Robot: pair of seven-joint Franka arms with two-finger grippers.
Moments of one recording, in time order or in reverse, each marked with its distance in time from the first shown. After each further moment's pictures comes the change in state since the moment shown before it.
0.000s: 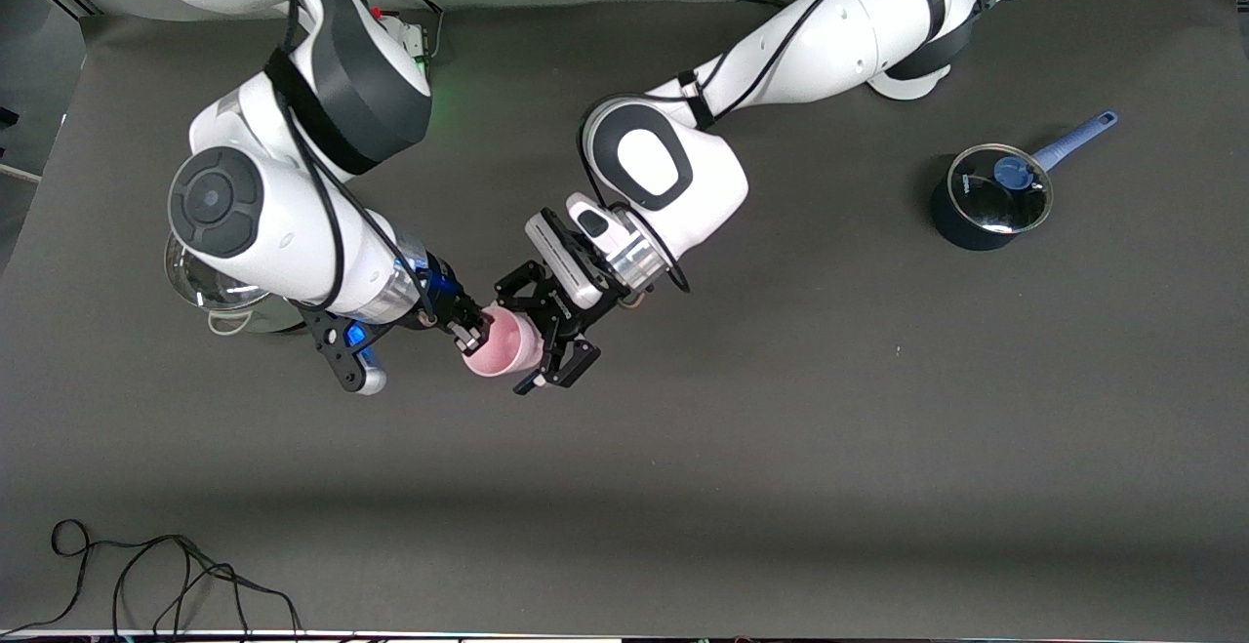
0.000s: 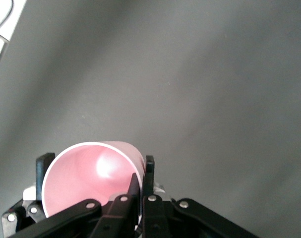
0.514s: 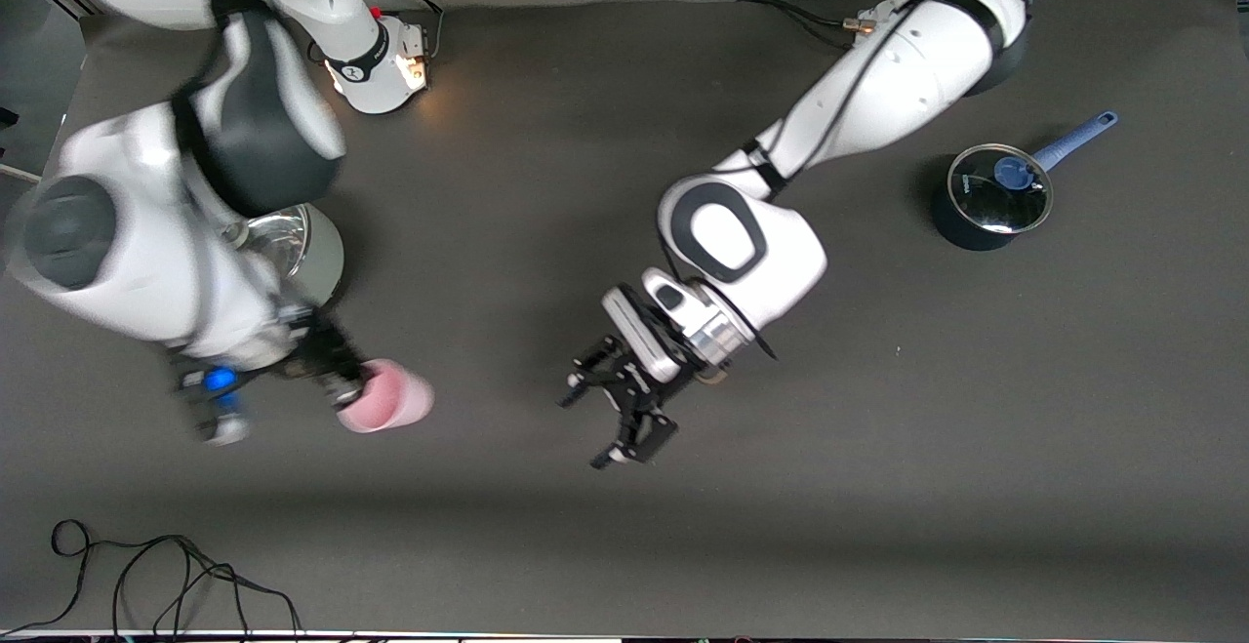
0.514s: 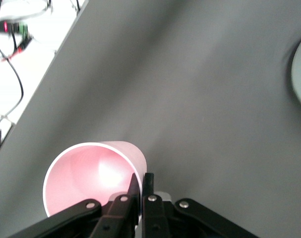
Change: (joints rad) left arm 0.219 -0.023 0.034 -0.168 0.169 -0.164 0.000; right arm -0.158 -0.006 -0.049 0.028 -0.111 -0.021 -0.163
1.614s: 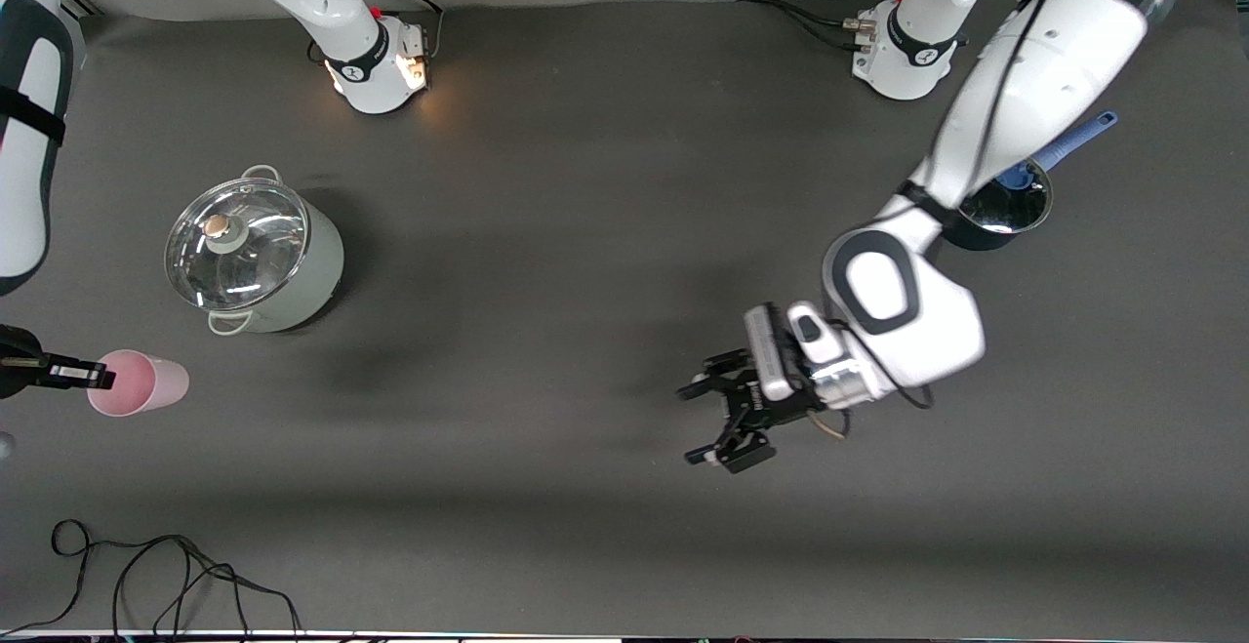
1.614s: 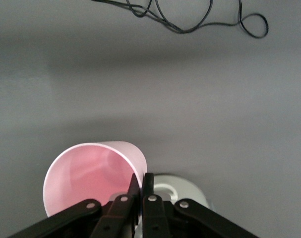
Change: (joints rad) left arm 0.322 -0.257 0.201 -0.378 0.417 -0.730 -0.157; right arm -0.321 -0.055 -0.091 -0.204 -0.084 0.067 -1.244
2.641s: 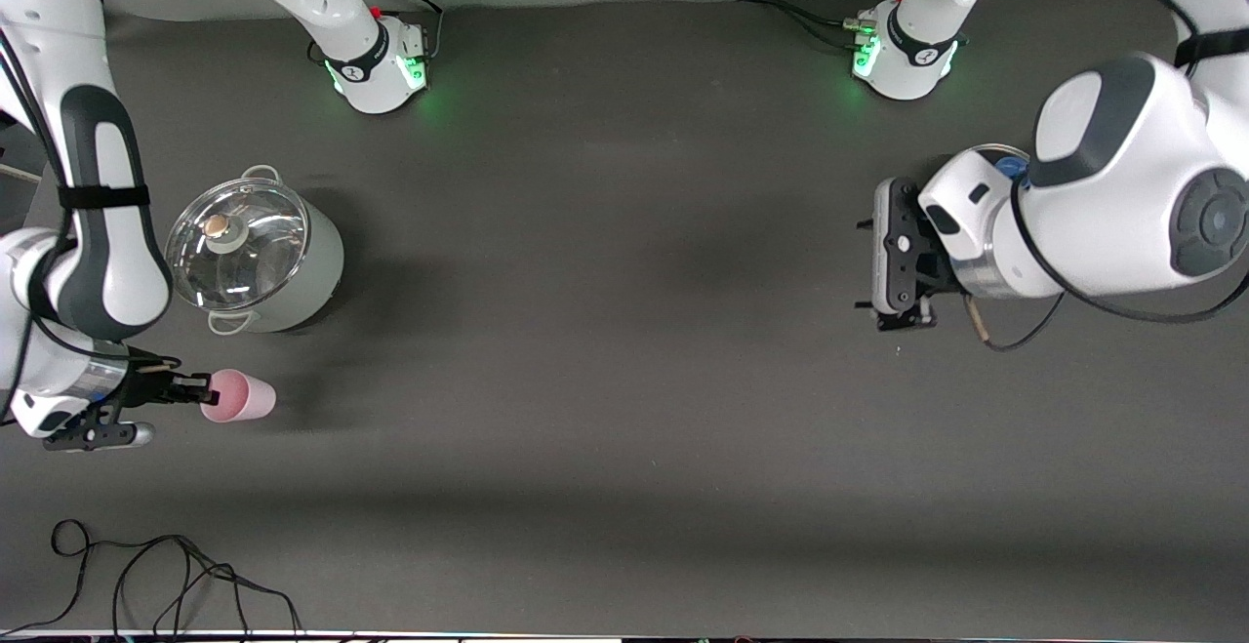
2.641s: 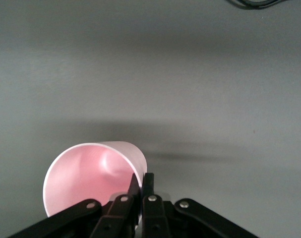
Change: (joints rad) left arm 0.058 -0.422 0.123 0.039 0.715 -0.923 -1.013; right arm -0.037 0.045 -0.013 -0.441 0.212 0.523 -0.306
